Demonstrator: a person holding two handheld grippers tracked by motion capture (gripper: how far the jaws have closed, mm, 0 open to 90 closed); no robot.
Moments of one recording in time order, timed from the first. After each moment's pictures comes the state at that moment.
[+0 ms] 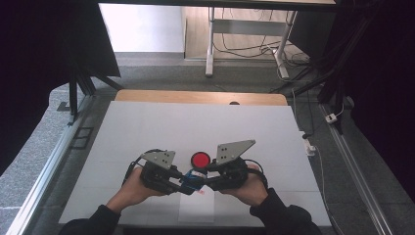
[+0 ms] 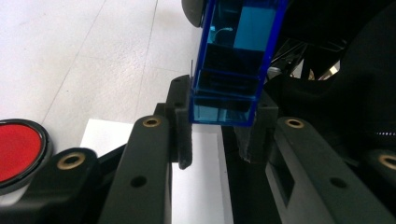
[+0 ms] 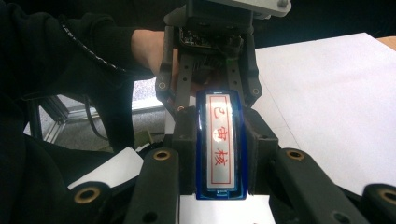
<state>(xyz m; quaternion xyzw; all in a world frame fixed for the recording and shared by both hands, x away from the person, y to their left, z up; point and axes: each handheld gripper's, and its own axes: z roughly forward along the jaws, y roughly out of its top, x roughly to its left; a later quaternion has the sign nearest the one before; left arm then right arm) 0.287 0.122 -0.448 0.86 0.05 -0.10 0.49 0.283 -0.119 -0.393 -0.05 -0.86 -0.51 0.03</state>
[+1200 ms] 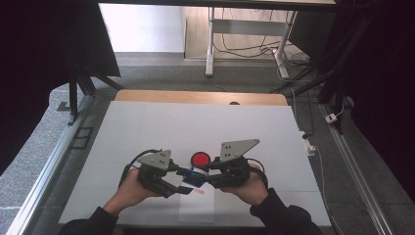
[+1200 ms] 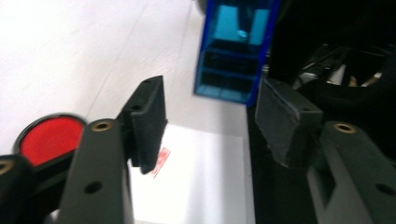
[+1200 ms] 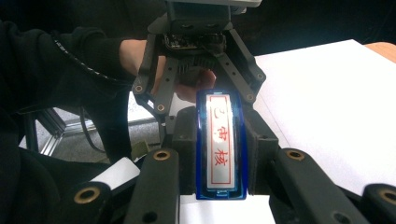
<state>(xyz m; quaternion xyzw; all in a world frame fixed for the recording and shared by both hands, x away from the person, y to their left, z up) 0.278 0.128 -0.444 0.86 0.10 -0.03 0.49 0.287 -0.125 -0.394 -0.06 -0.85 -0.53 0.03</state>
